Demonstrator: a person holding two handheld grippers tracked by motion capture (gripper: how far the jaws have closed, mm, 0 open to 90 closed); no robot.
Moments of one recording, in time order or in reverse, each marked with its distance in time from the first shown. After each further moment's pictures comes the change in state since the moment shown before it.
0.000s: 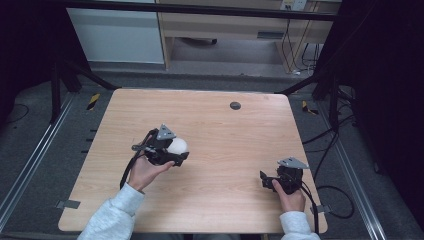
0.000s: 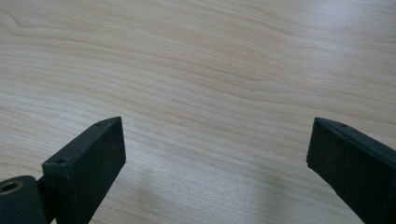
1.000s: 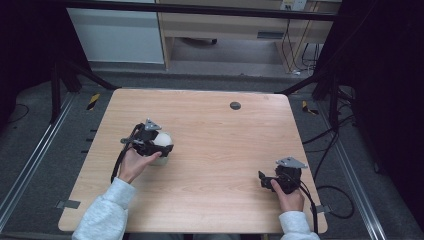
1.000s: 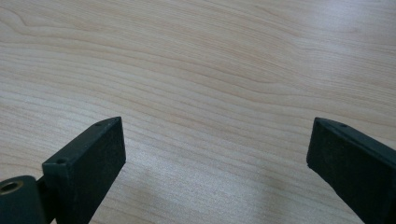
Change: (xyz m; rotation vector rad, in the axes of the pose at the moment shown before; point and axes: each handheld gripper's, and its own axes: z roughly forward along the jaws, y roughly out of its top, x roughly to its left) left arm 0.051 -0.018 0.016 0.069 0.096 -0.094; right arm 0.003 0.001 0.002 0.002 0.011 -0.010
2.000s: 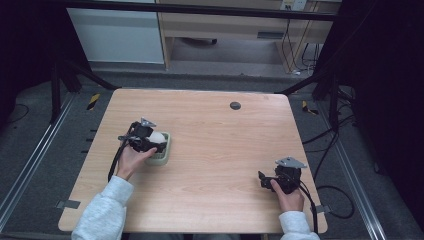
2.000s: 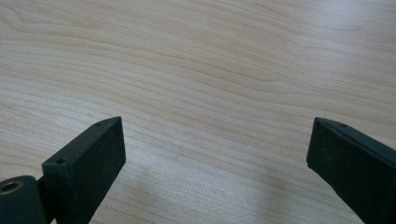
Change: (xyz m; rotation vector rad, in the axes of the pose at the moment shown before) left arm 0.030 -0.009 0.022 0.060 0.054 -0.062; right arm 0.000 0.000 0.001 0.009 0.000 -0.002
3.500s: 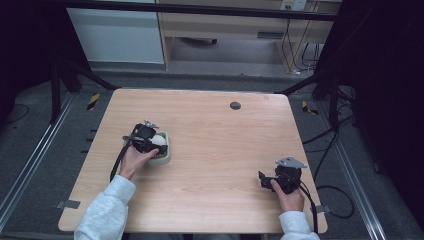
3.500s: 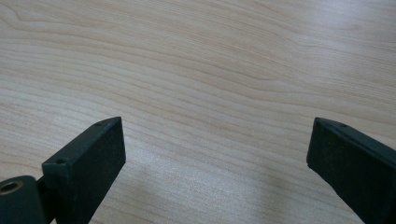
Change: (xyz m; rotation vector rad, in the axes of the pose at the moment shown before) left arm 0.002 -0.005 0.021 0.074 -0.001 -0.008; right arm 0.000 0.000 0.000 0.004 -0.004 -0.005
